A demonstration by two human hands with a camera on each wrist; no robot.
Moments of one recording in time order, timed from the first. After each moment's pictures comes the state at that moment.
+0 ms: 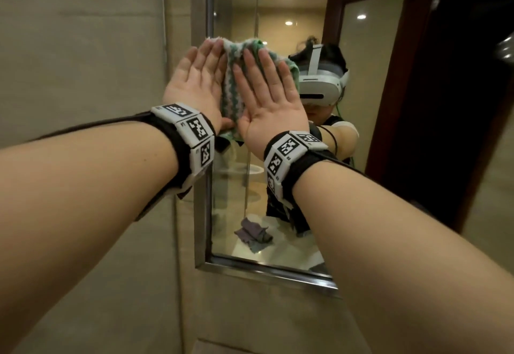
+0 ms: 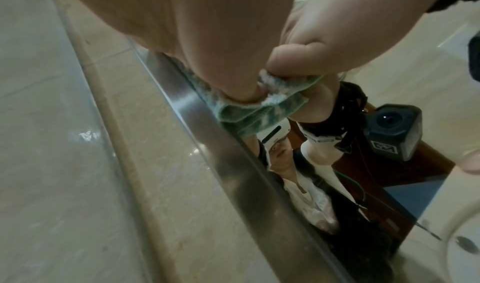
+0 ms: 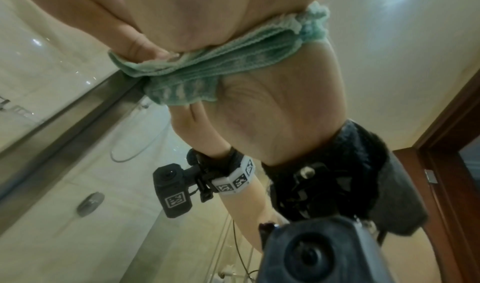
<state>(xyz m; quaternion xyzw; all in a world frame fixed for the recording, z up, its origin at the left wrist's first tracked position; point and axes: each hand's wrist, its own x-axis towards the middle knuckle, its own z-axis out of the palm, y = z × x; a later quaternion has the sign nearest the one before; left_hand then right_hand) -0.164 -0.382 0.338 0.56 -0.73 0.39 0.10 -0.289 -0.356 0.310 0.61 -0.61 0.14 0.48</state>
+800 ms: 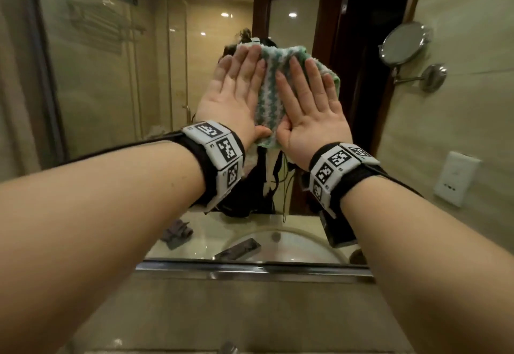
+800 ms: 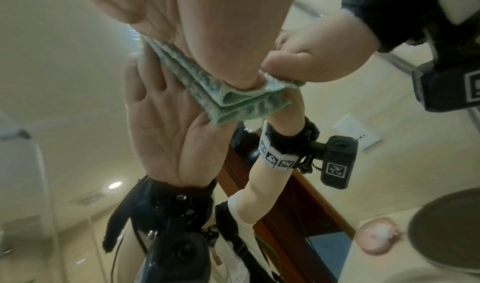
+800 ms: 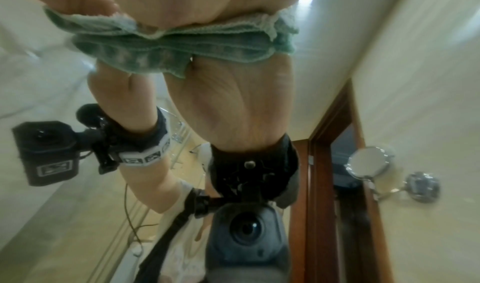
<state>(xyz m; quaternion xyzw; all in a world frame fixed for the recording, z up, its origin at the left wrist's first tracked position) -0.365 -0.272 0.326 0.42 -0.82 0.34 0.20 -0.502 -0.217 0.295 0.53 -0.68 0.16 0.48</state>
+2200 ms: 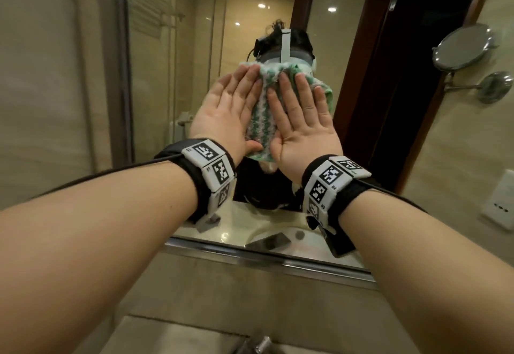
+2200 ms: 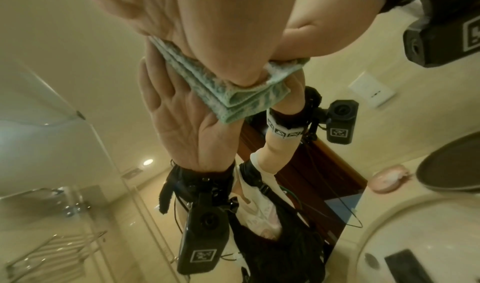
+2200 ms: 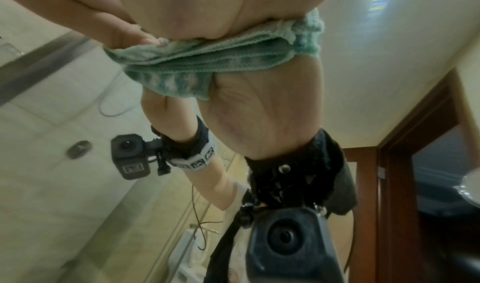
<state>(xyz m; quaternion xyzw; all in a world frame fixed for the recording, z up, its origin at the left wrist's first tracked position) -0.290 -0.311 0.288 0.47 -0.79 0.37 0.15 -0.438 -0.273 0.263 0.59 -0.58 0.15 0.53</state>
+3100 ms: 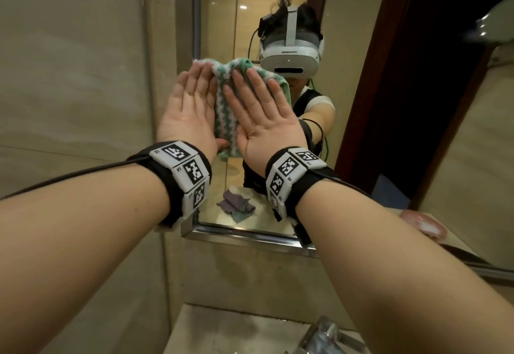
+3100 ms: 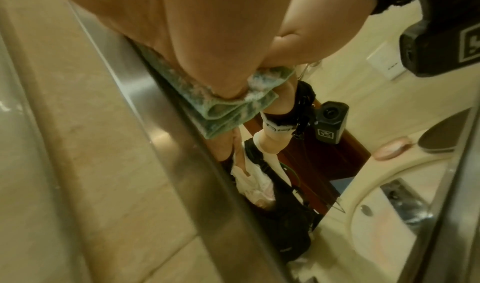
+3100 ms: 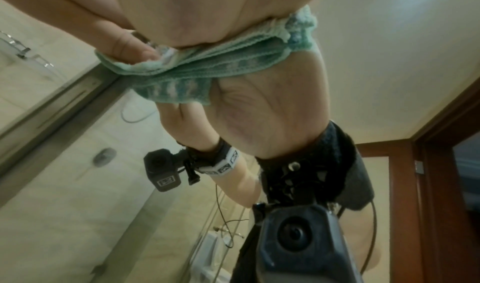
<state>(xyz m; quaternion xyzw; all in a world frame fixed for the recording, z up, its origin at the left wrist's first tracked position) -0.172 -0.370 0.257 0.57 -0.74 0.34 0.08 -0.303 -0.355 0.236 0.61 -0.58 0.12 0.52</state>
